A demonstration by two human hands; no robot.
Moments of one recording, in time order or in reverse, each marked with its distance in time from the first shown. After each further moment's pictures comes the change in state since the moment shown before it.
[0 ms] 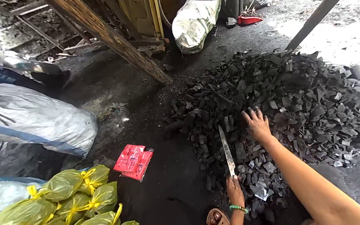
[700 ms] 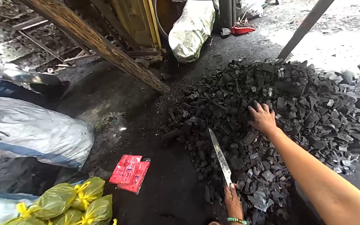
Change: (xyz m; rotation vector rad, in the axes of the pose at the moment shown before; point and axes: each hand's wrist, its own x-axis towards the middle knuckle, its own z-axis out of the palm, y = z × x) left_hand 0.000 0.009 0.002 -0.054 0.019 0.011; right_hand 0.044 0.035 -0.041 -0.027 0.084 0.045
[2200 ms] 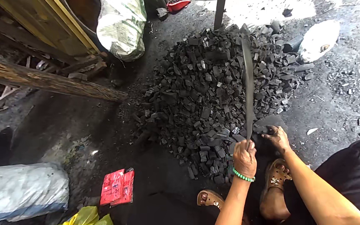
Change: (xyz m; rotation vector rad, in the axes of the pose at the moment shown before) left_hand -0.092 0.051 0.091 0.382 -0.325 1.006; right_hand -0.298 0.159 0.061 0.513 0.078 0.744
